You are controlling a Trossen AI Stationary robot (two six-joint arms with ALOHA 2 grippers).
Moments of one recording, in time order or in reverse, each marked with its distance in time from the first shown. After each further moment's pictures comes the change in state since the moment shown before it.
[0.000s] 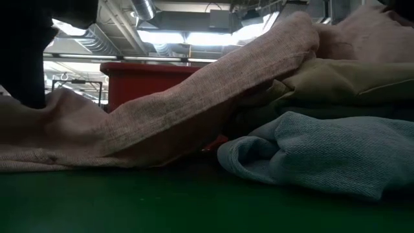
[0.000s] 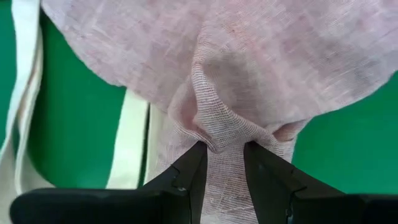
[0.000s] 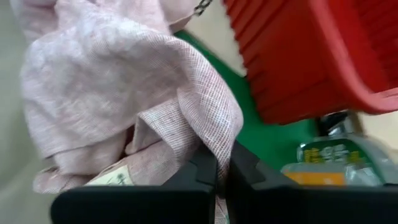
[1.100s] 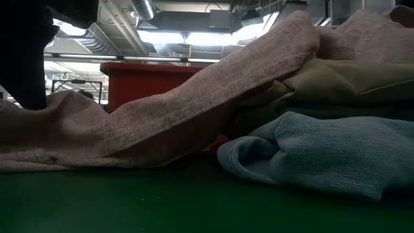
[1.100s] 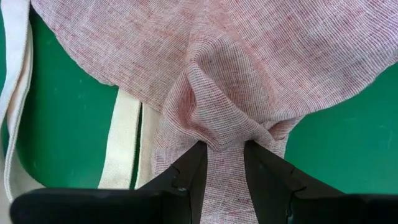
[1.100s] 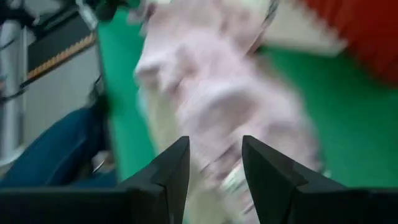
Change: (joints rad) left arm 0.000 0.000 0.000 0.020 -0.001 0.000; right arm 0.000 0.001 0.300 0.059 -0.227 0.348
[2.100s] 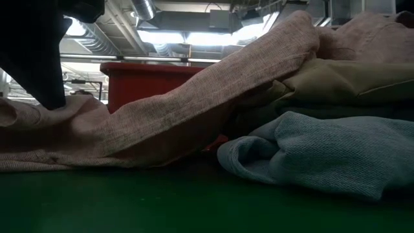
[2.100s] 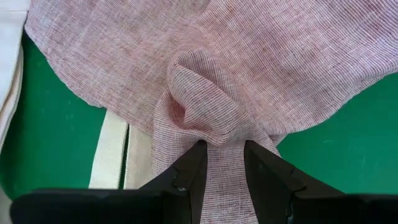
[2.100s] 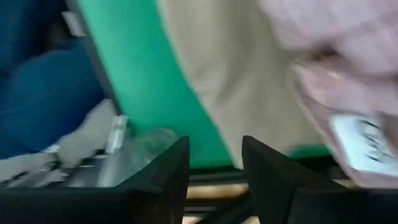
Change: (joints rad) left arm 0.000 0.000 0.000 0.043 -0.079 0.000; right arm 0.000 0.165 -0.474 0.340 -0.588 0.049
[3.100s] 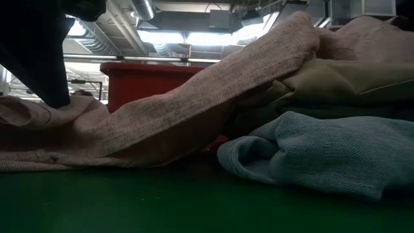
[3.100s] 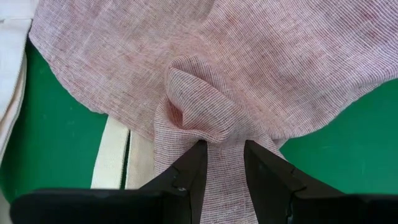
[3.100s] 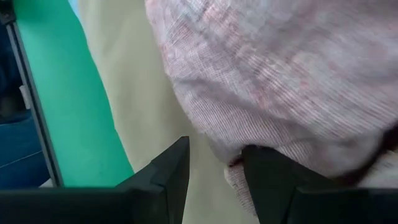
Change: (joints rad) left arm 0.000 0.000 0.000 -0.001 -0.022 0.001; right arm 0.000 0.000 -0.048 0.061 0.364 -0.048
